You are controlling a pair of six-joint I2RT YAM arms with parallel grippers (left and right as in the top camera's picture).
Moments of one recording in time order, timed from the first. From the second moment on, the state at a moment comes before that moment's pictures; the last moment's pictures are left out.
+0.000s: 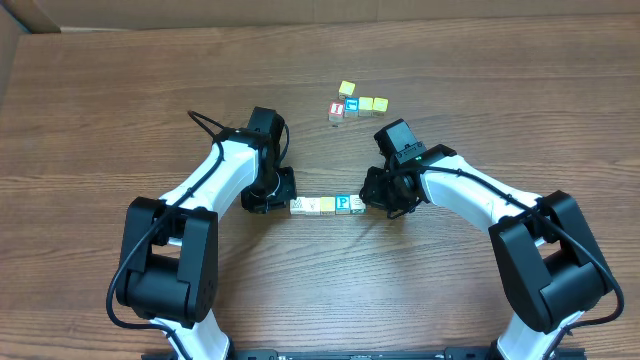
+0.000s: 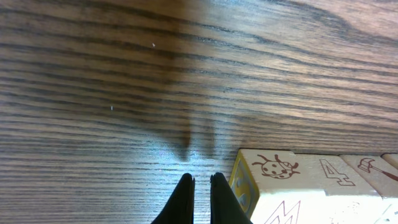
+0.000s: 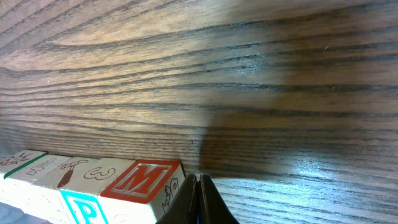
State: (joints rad) left arm -0.24 1.88 1.19 -0.87 0.12 -0.39; right arm 0.49 1.89 1.12 -0.54 -0.28 0.70
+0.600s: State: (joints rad) left arm -0.24 1.88 1.19 -0.87 0.14 -0.39; right arm 0.49 1.89 1.12 -0.56 -0.31 0.70
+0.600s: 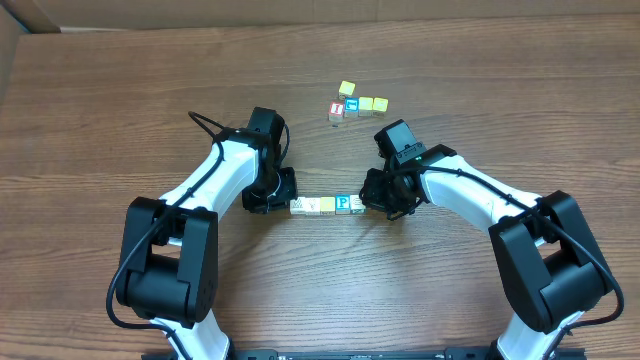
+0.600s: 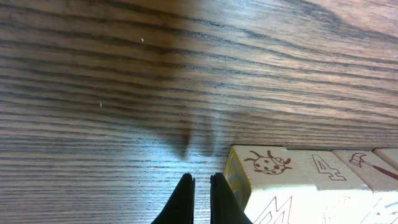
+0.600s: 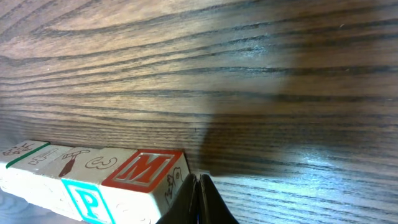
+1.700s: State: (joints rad) left arm -0.24 1.88 1.19 -0.84 0.14 -0.39; right arm 0.49 1.89 1.12 -0.54 -0.33 0.72
